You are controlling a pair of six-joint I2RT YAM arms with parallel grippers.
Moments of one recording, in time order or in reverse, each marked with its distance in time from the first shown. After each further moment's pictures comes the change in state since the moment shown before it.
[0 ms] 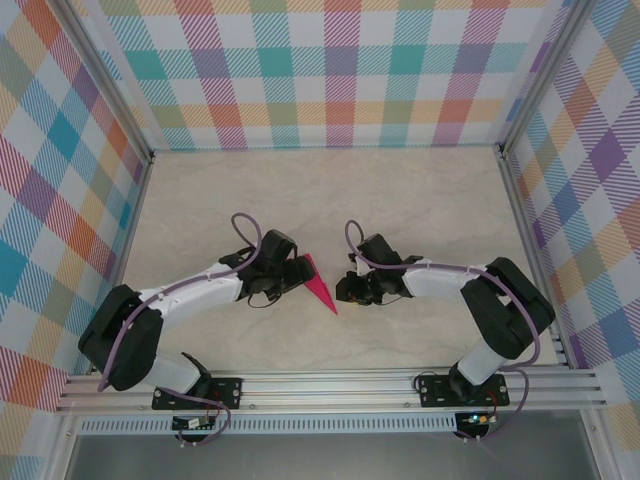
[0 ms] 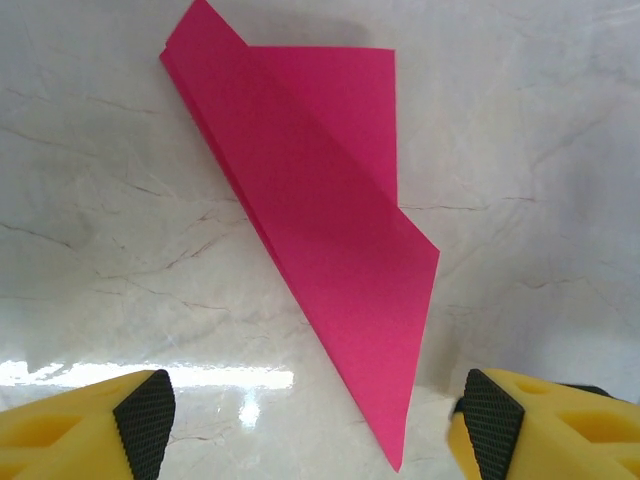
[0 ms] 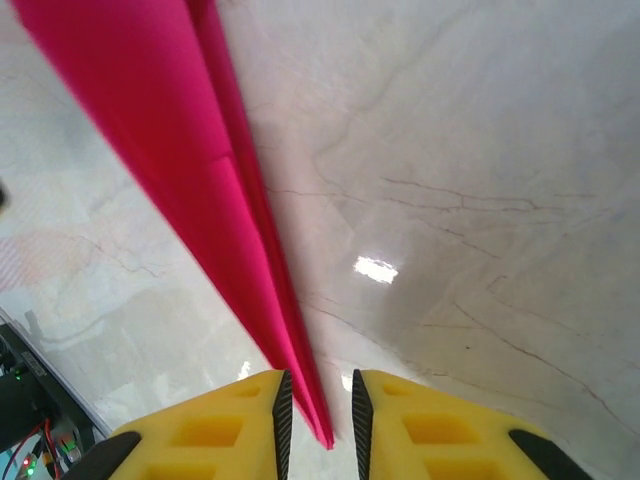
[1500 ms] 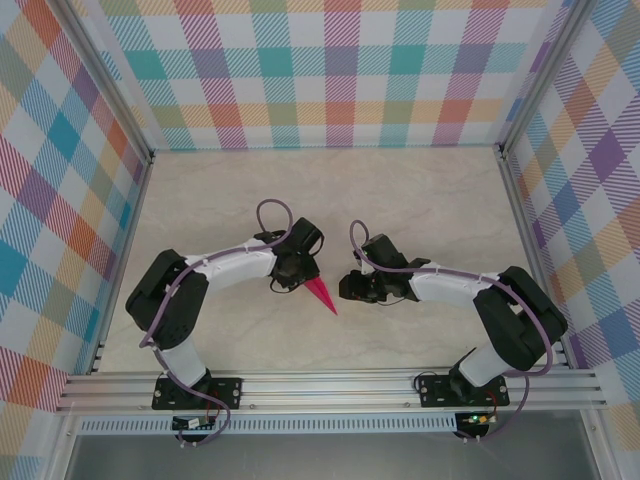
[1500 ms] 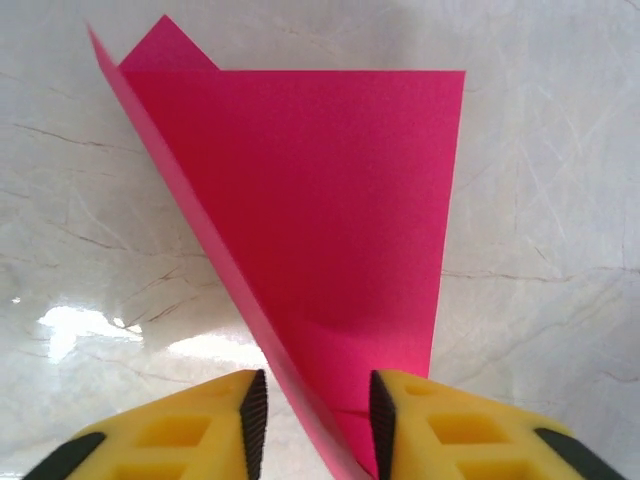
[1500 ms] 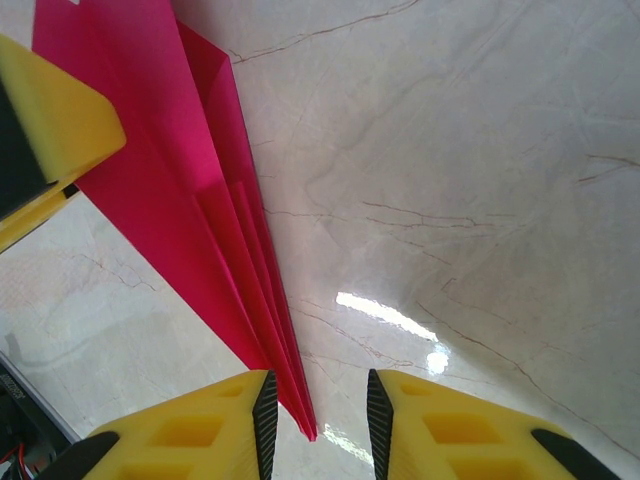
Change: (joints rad) left arm -0.031 0.279 0.264 -0.190 -0.063 -0.053; right arm 0.000 -0.066 -0.034 0.003 0.073 -0.021
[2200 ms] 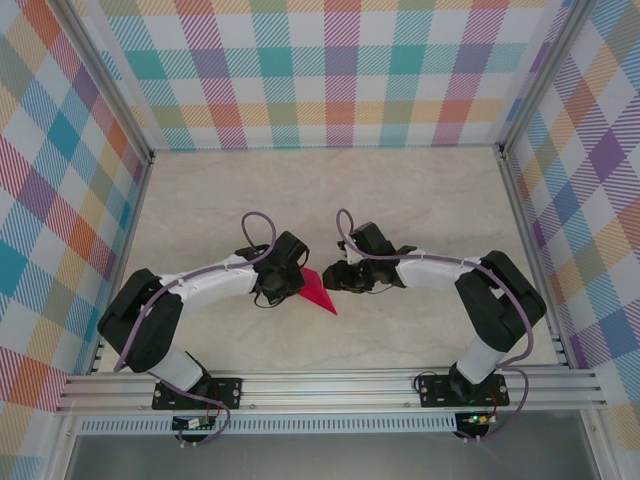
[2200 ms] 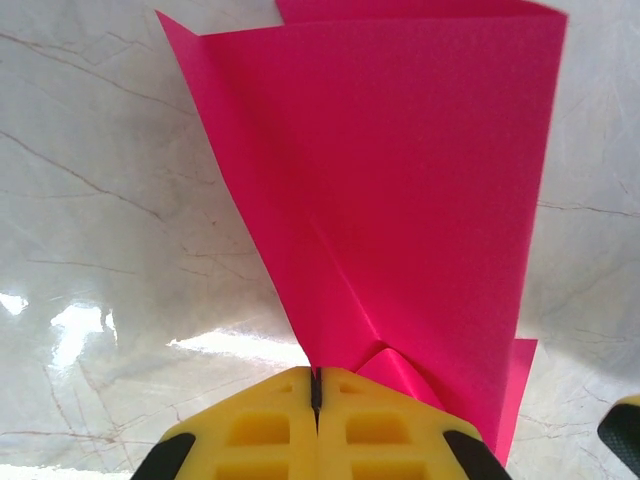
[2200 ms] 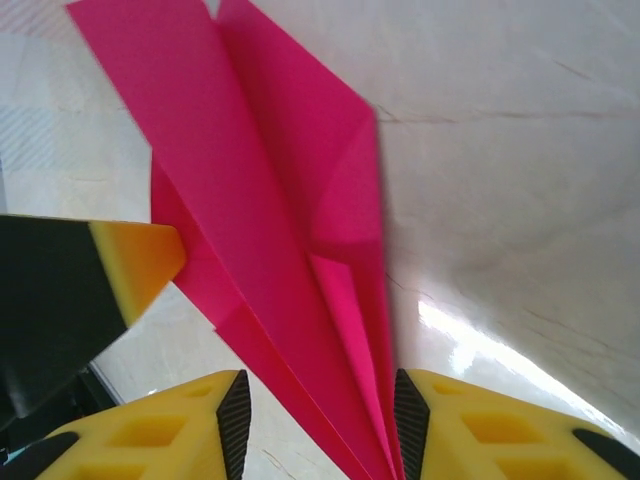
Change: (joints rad) left arm 0.002 -0.169 -0.187 0.034 -0.007 0.021; right arm 0.002 0.146 0.157 0.021 -0.138 -0.061
